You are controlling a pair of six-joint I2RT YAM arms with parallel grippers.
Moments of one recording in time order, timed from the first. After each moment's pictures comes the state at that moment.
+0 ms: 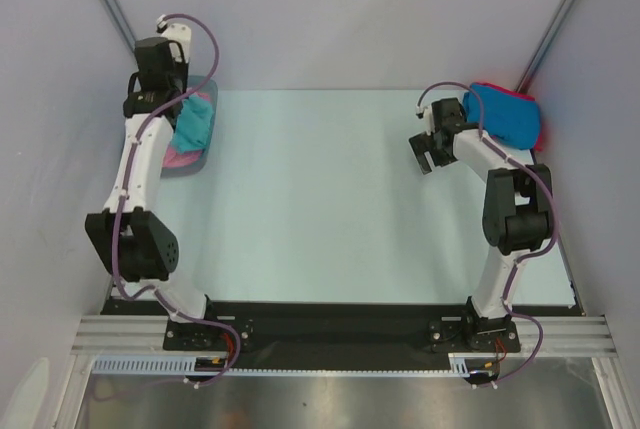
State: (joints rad) left arm 0.05 1.70 1.74 -0.43 -0.24 0.32; right arm 0.14 1.91 1.42 -0.50 0.19 -0.29
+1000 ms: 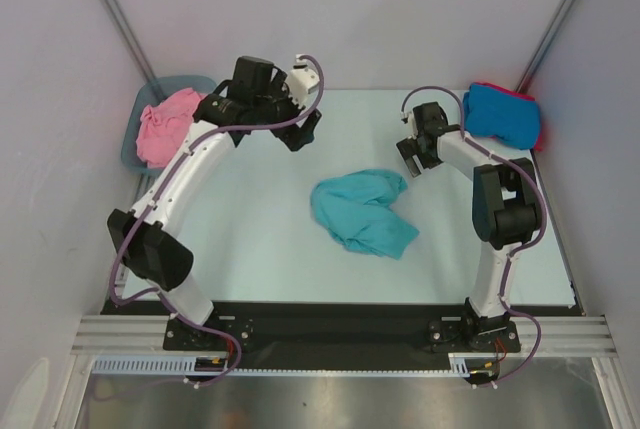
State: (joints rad) left arm -0.44 1.66 1.81 -0.81 0.37 0.42; right arm 0.22 1.97 1.44 -0.47 0.27 -0.29
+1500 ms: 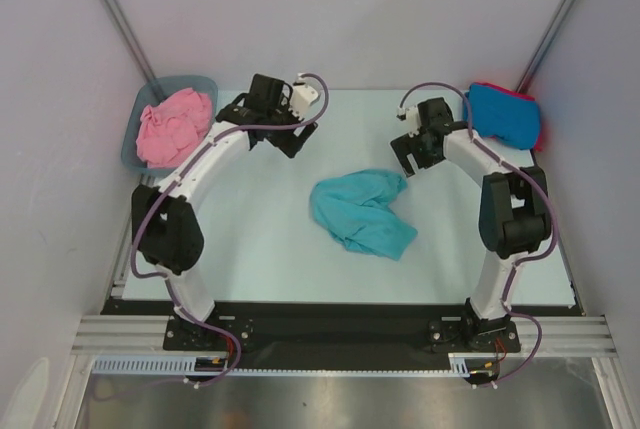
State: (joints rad) left arm -0.40 1.75 1.65 -0.65 0.11 0.40; right arm 0.21 1.91 1.43 -0.54 0.07 -0.27
